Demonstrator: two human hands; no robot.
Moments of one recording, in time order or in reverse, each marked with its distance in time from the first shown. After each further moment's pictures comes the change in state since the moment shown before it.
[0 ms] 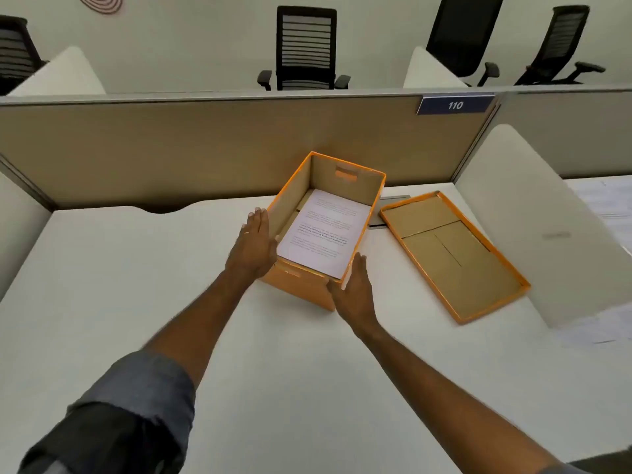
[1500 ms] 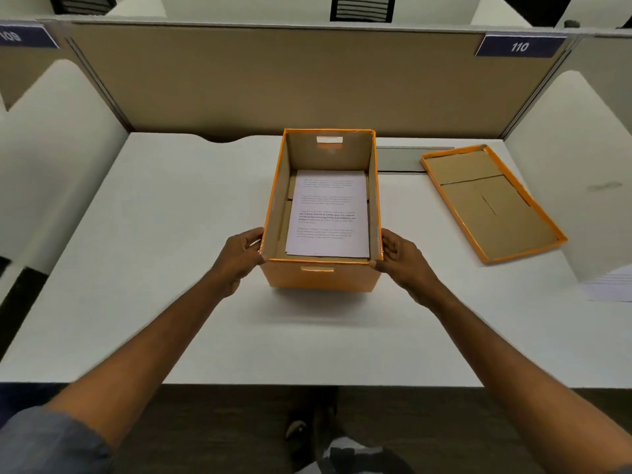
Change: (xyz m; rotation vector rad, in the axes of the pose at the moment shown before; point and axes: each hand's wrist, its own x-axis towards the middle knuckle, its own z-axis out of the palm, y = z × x) left_hand -0.239 -0.063 0.011 -1.053 -0.019 -0.380; right_hand -0.106 0.049 -0.045 0.116 -0.384 -0.030
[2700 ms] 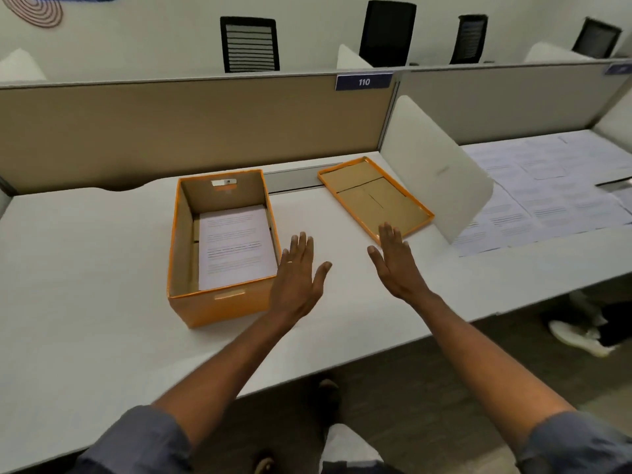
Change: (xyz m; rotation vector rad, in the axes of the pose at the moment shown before) left_hand -0.072 0.001 0.243 0.863 -0.105 0.624; right_hand -0.111 0.071 -0.120 -0.645 0.395 -0.020
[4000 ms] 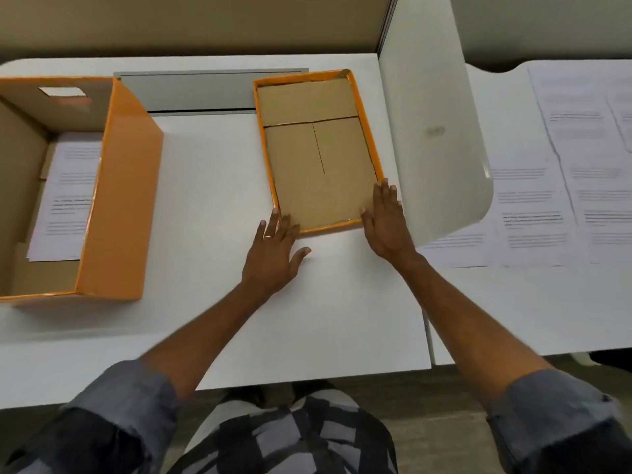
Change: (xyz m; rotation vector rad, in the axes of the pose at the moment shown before) left_hand 0.212 0.073 0.257 0.395 -0.256 -0.179; right_hand 0.235 0.288 -0.041 -0.080 -0.279 0.008
